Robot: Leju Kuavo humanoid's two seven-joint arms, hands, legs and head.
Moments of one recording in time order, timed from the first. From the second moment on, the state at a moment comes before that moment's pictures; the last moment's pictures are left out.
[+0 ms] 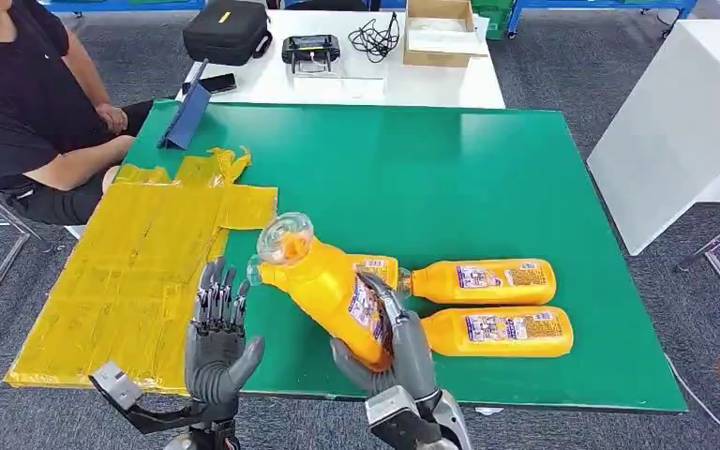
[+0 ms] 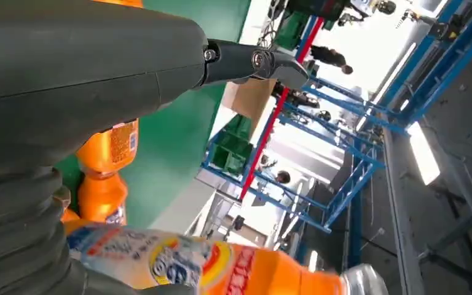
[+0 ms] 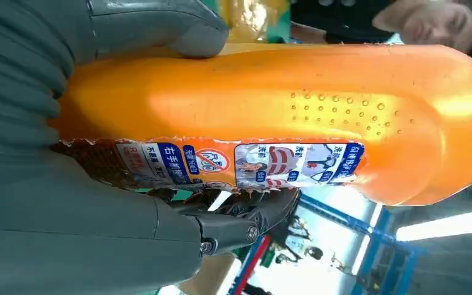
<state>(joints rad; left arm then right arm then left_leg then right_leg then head) 0.24 -0.34 -0.08 -1.62 0.29 -0.27 -0.63 0.05 0.24 0.51 -1.45 0.44 -0.24 -0.49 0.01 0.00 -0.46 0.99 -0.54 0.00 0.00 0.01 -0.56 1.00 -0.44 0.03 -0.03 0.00</state>
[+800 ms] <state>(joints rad) 0.22 -0.34 -0.08 -1.60 0.25 -0.21 -0.63 -0.13 0.25 0.72 -1.13 0.59 -0.14 -0.38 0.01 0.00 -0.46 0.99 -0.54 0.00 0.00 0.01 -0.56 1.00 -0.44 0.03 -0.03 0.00</state>
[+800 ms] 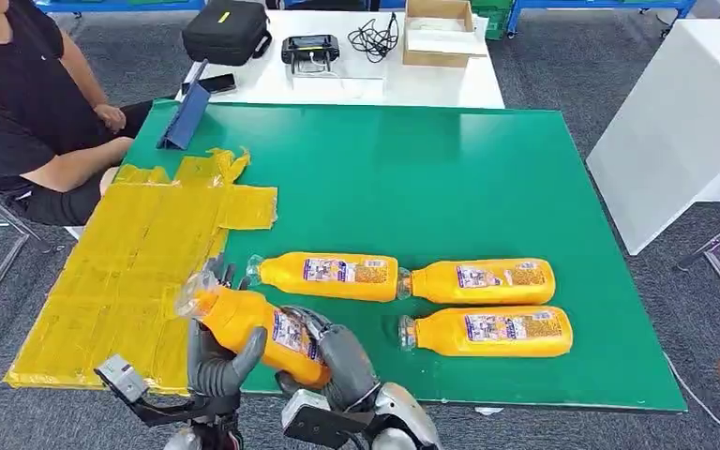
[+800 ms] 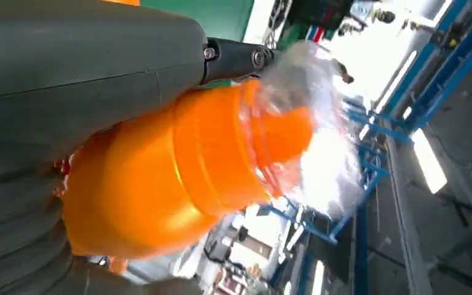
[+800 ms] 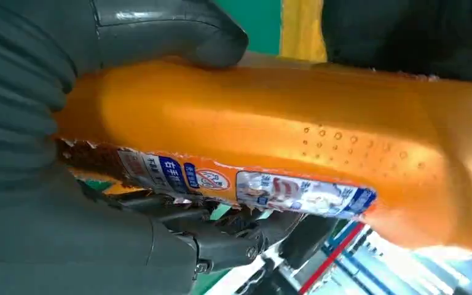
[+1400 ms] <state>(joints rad) 0.20 -0.34 -0.09 -1.57 0.17 -0.14 -0.66 -0.17 0.26 0.76 -1.08 0.59 -0.16 -0.36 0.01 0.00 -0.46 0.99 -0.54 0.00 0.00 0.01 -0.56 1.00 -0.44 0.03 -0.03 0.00</state>
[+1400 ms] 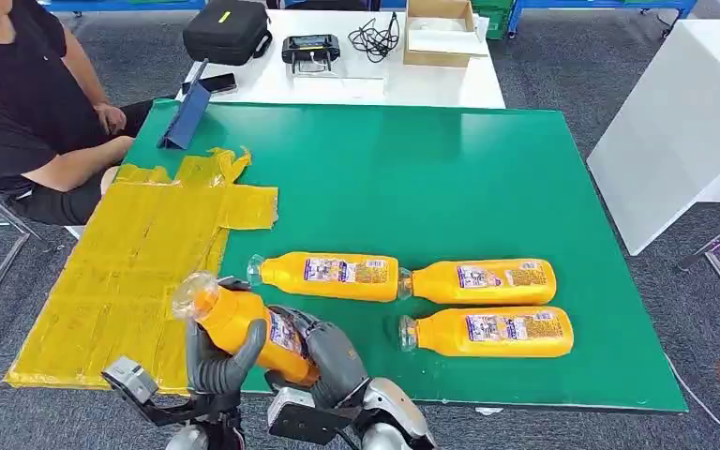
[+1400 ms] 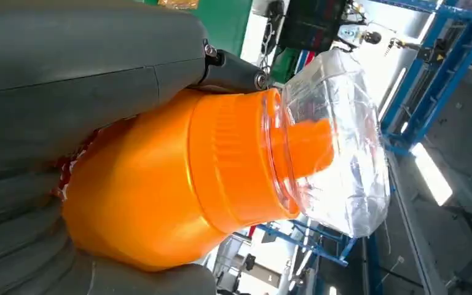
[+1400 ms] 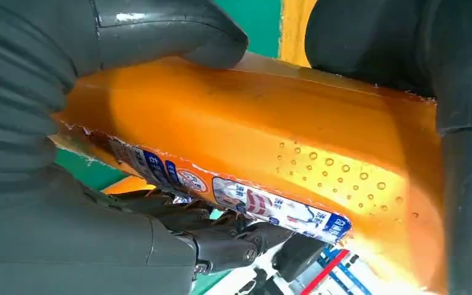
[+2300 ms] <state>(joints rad) 0.07 -0.22 -0.15 -1.70 -1.04 0.69 -0.55 -0.12 0.17 0.57 -1.40 0.67 -0.30 -0.32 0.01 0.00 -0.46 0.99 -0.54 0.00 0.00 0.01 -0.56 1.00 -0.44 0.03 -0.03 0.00</state>
